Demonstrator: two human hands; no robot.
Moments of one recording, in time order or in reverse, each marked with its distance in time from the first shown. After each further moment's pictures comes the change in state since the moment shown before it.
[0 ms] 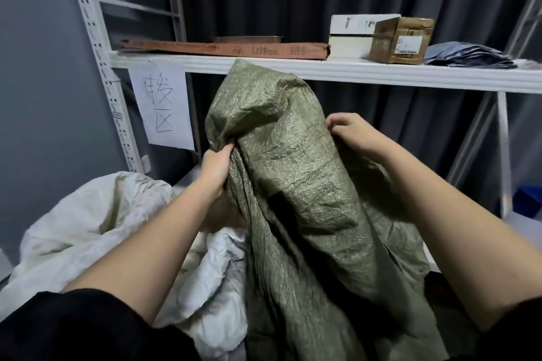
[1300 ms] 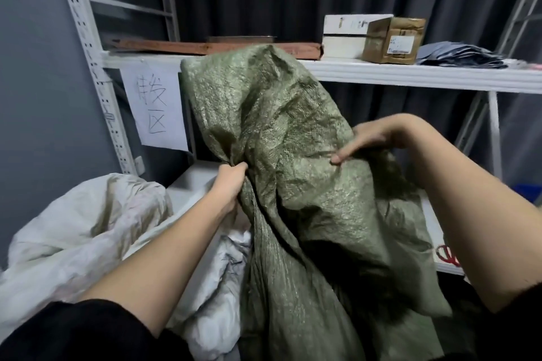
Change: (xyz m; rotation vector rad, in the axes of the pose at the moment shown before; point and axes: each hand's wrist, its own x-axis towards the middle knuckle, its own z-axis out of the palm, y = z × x) left_hand -0.028 -0.013 0.033 0.034 -0.045 -0.125; right_hand -0.004 -0.009 -0.050 -0.277 -0.596 0.532
